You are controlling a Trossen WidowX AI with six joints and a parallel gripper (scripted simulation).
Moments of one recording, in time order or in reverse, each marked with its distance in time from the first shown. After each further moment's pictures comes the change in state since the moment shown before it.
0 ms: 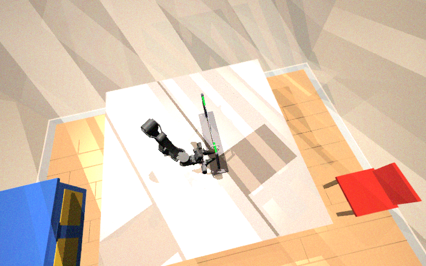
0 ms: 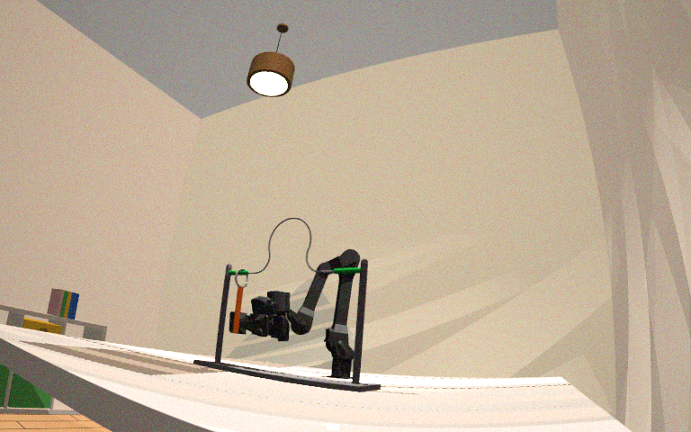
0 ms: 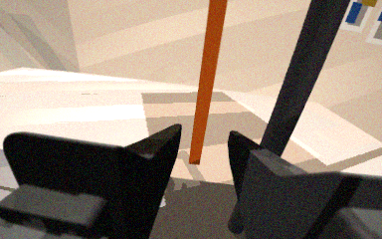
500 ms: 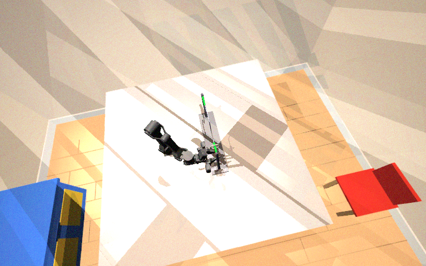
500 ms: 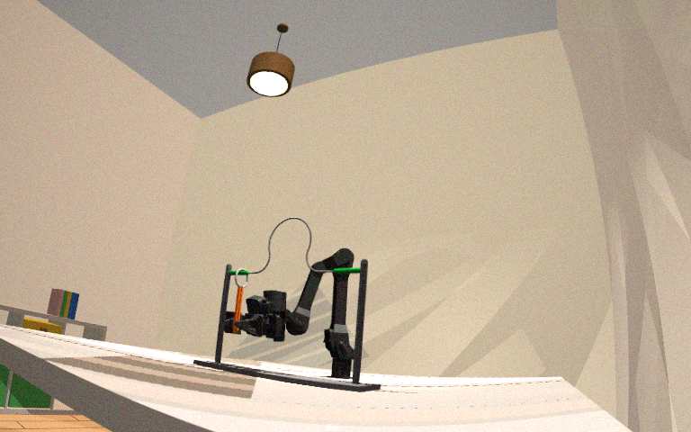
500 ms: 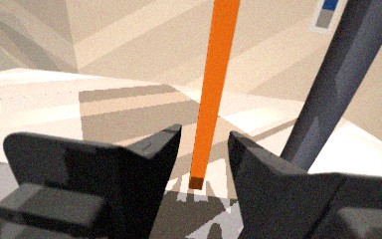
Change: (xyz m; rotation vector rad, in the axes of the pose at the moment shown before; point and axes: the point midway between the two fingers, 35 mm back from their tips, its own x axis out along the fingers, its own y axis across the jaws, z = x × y) arm 0.023 0.002 0.000 0.000 -0.004 0.000
